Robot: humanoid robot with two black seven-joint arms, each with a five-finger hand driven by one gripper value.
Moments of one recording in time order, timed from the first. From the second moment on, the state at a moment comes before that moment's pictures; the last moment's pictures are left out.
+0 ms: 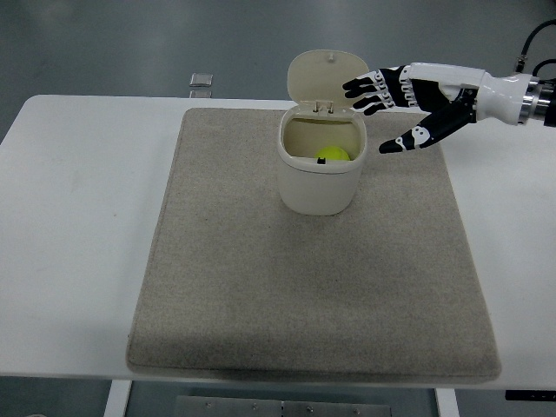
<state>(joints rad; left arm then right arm) 0.05 0.00 -0.04 -0.12 0.01 -0.12 -0.04 1.27 -0.67 0.15 1.06 -0.71 0.53 0.39</state>
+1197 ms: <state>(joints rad) 0.05 0.00 -0.04 -0.12 0.01 -0.12 -0.04 1.06 -0.50 0.15 0.76 0.26 0.26 0.14</state>
